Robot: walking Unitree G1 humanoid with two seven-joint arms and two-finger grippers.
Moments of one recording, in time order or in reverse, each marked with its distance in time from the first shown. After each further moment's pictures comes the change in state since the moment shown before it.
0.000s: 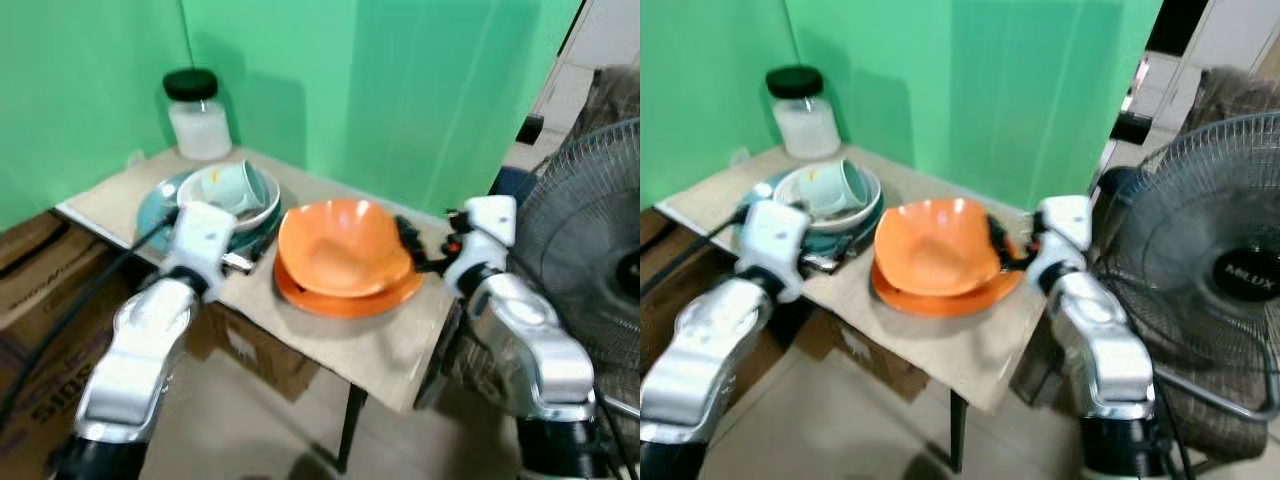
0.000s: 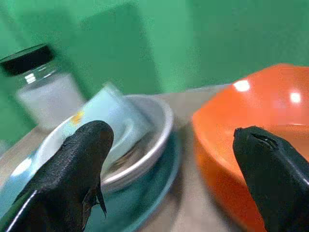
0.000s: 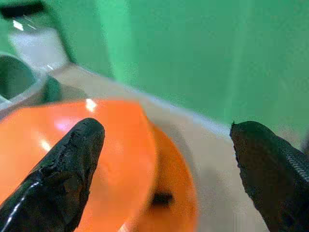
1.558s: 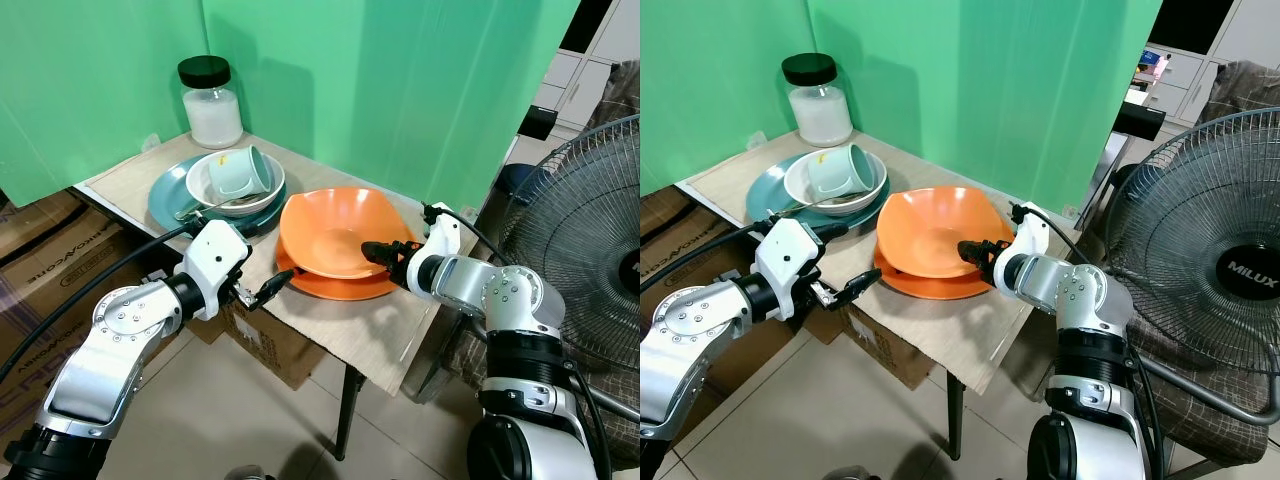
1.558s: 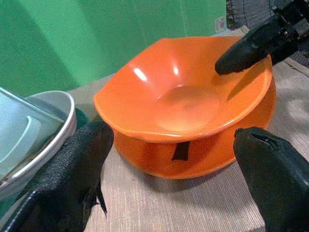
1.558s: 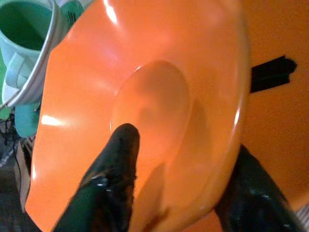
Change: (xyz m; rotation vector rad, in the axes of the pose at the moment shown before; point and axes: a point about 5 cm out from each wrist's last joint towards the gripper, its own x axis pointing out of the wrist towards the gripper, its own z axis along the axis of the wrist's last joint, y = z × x) left arm -0.015 0.000 -0.003 0.075 0.012 -0.404; right arm 0.041 0.025 -0.014 0.570 0.492 0.105
